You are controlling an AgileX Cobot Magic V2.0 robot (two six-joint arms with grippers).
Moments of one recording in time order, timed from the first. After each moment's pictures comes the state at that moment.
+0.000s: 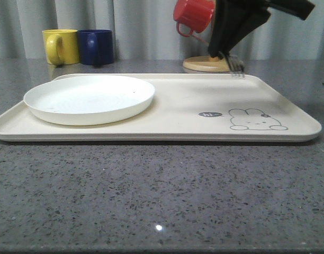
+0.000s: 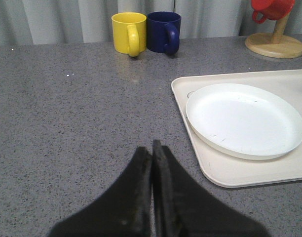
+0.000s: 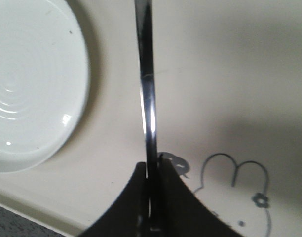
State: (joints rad) left arm -0.17 0.22 -0.58 0.01 0.71 -0.08; right arm 0.43 1.66 -1.47 0.22 0.97 0.24
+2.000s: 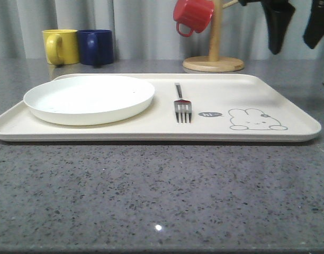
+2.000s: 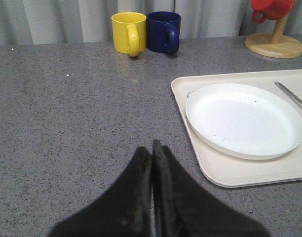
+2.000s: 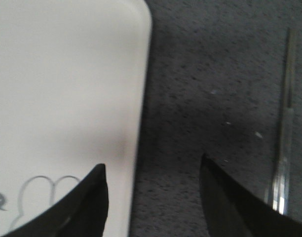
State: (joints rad) left arm -0.17 0.22 -0.58 0.01 0.71 -0.08; right arm 0.34 1.63 -1.47 -0.24 1.08 0.40
